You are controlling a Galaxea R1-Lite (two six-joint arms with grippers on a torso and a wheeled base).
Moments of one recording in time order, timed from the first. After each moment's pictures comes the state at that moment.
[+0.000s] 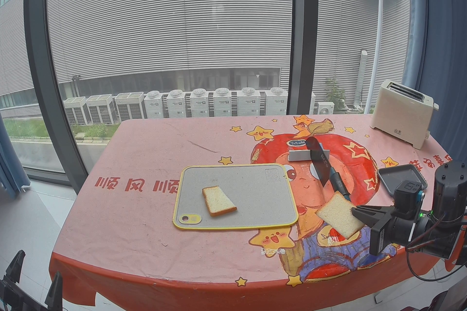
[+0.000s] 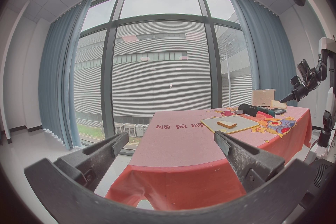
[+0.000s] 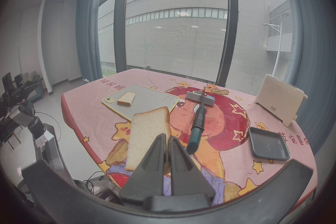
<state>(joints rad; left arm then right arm) 0.00 0.02 -0.02 0.00 -0.02 0.02 0.65 1.36 -0.35 -0.52 -0.18 0.03</state>
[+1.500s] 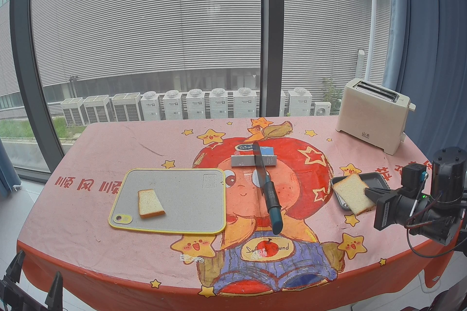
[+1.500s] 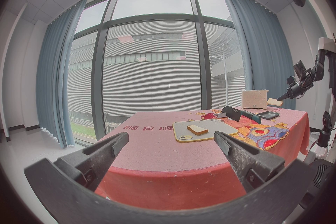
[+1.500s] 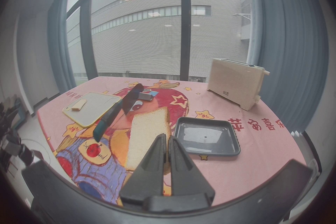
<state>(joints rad) 0.00 0.02 -0.02 0.00 -0.02 0.02 0.53 1.41 -0.40 -0.52 -0.25 0.15</state>
